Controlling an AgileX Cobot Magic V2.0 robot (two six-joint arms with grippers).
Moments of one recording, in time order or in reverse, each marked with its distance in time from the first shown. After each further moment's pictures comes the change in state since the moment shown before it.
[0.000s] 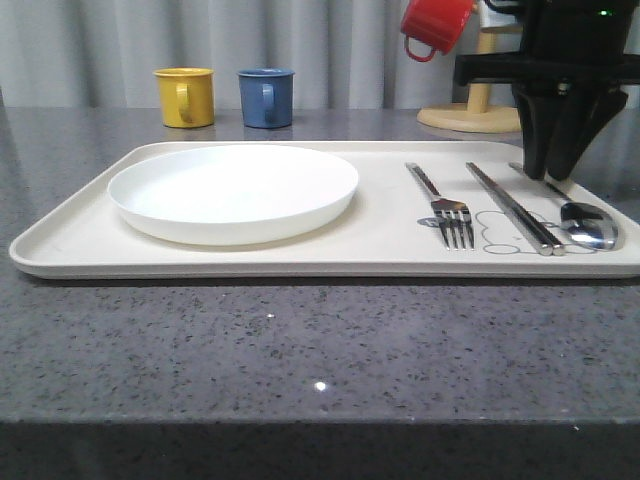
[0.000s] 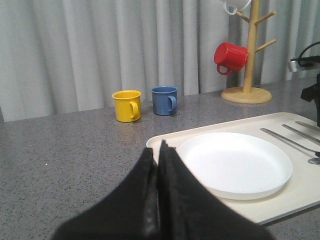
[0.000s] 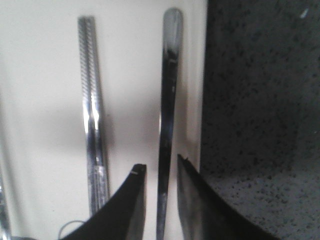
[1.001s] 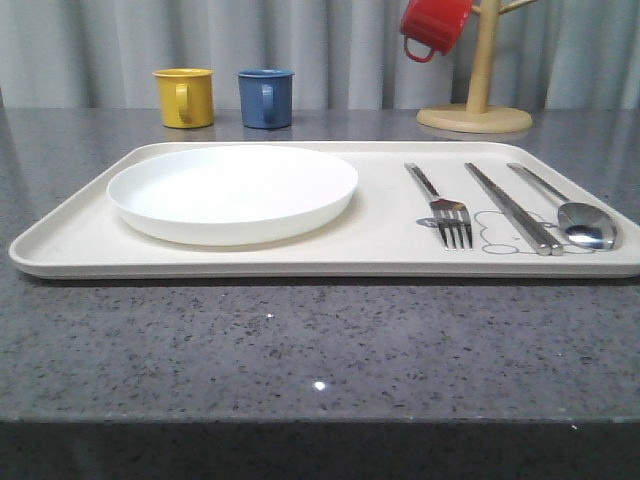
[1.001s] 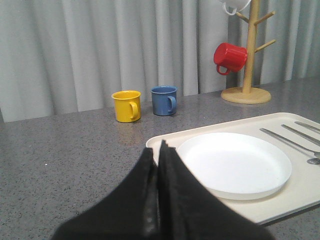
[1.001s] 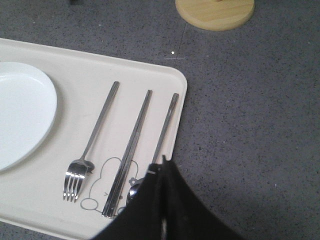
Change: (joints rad) left arm 0.000 0.000 0.000 0.000 0.000 0.000; right arm 0.000 -0.939 0.627 -0.004 -0.461 -0.223
